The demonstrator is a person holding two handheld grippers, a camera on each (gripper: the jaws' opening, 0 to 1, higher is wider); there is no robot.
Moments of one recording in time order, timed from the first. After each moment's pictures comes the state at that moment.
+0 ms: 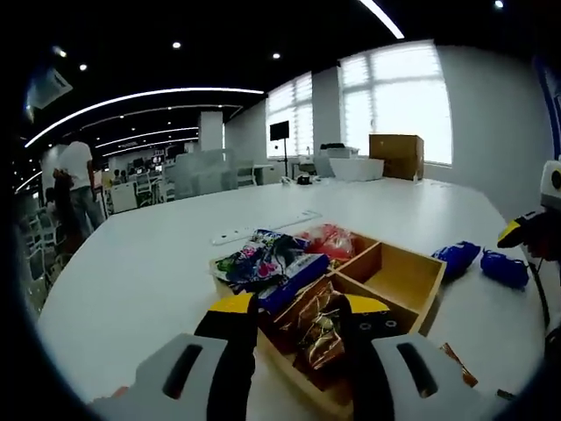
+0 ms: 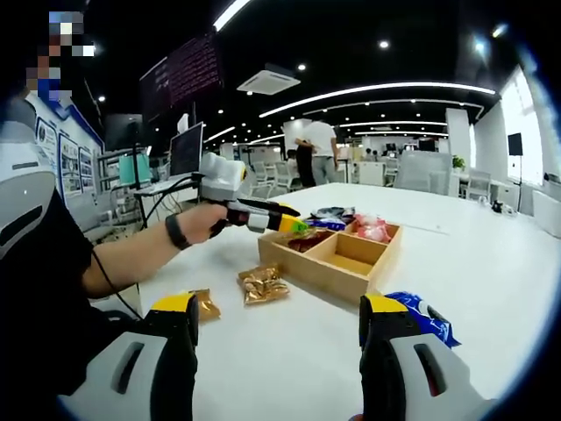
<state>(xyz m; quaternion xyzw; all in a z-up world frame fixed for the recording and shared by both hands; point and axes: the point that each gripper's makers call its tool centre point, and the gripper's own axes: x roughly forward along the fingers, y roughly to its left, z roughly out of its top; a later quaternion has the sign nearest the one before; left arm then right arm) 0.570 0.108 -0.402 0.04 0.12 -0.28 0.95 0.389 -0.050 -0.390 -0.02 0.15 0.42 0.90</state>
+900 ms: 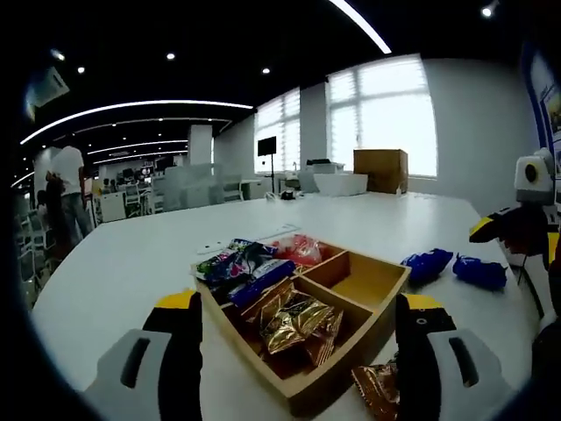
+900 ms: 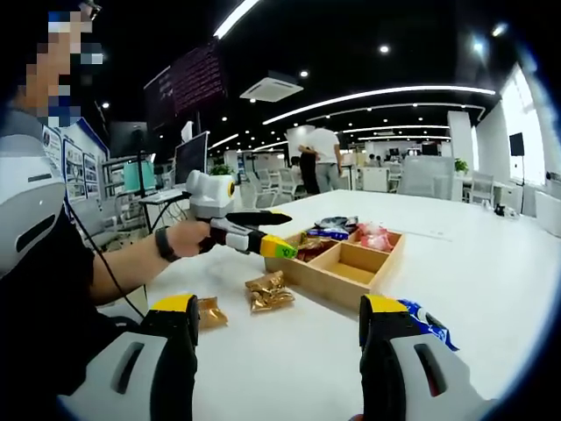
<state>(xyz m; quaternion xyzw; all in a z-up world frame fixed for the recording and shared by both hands) 0.535 0.093 -0.394 0.03 0.09 -0.32 0.94 0.384 -0.051 -0.375 -0.01 0.14 0.43 0.89</state>
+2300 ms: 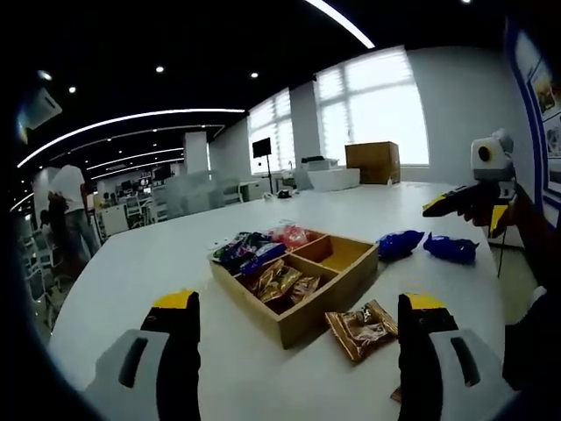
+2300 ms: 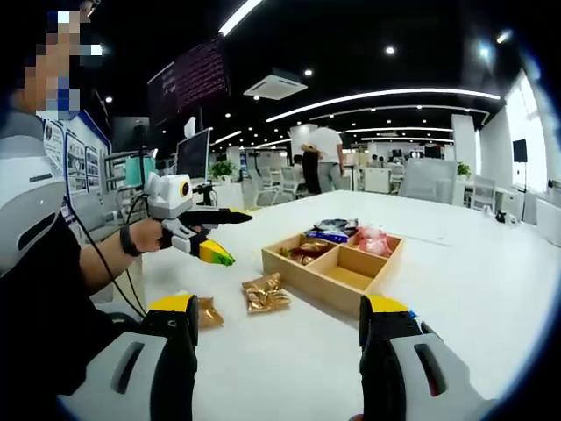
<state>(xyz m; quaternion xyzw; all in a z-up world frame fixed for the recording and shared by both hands) 0.463 0.136 -0.388 0.06 0.09 -0.32 0.94 0.389 -0.052 -0.371 -0.03 0.14 0.43 0.89</state>
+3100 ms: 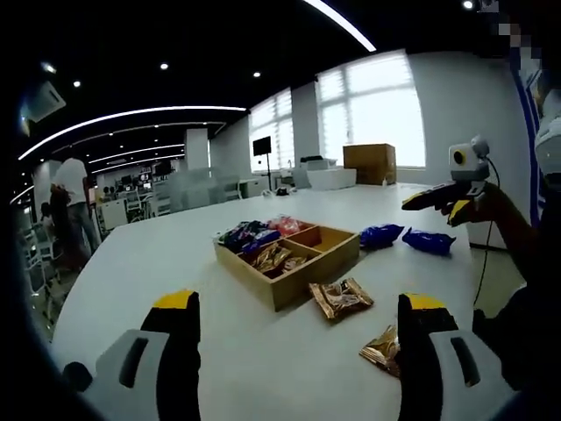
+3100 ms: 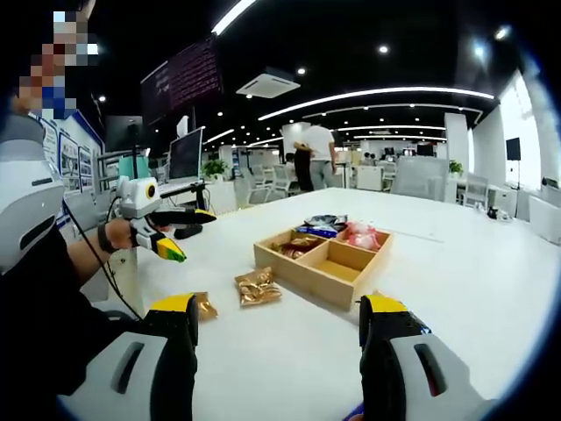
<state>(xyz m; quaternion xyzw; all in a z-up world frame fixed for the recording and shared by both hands) 0.410 0.161 -0.384 0.06 0.09 -0.32 0.94 0.387 -0.067 -0.374 -0.03 0.15 0.41 0.90</state>
